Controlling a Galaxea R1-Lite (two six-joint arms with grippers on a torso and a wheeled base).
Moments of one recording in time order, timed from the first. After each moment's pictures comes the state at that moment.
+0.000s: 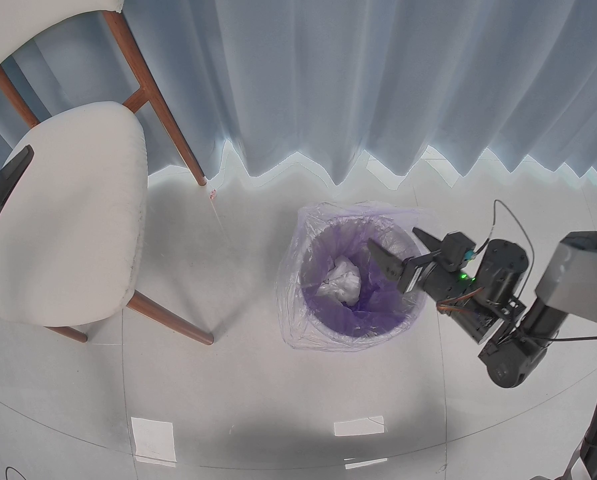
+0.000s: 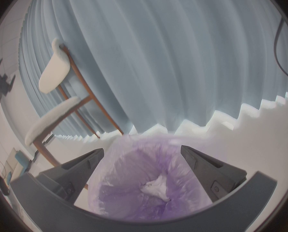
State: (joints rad) left arm 0.09 1.06 -0.42 -1.38 -0.90 -0.98; right arm 0.47 2.15 -0.68 -1.55 0.04 0.15
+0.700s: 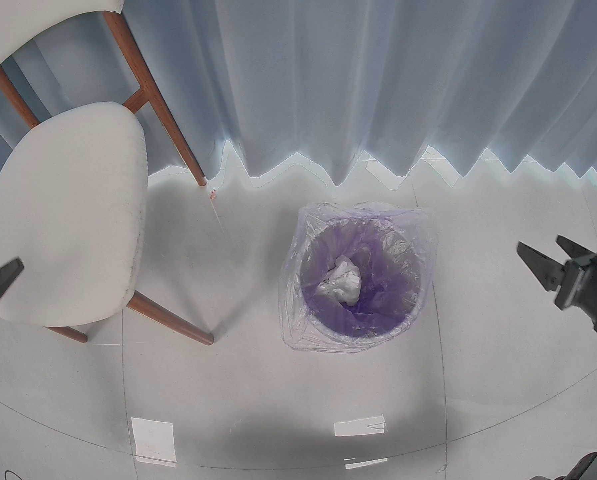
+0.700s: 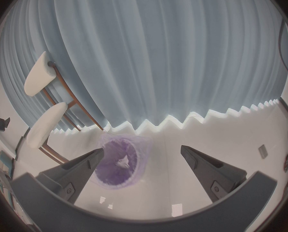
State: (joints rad) left arm 0.26 0.79 -0.23 -1.15 -1.09 -0.80; right arm 0.31 1.17 -0.41 -0.64 -0.07 0.11
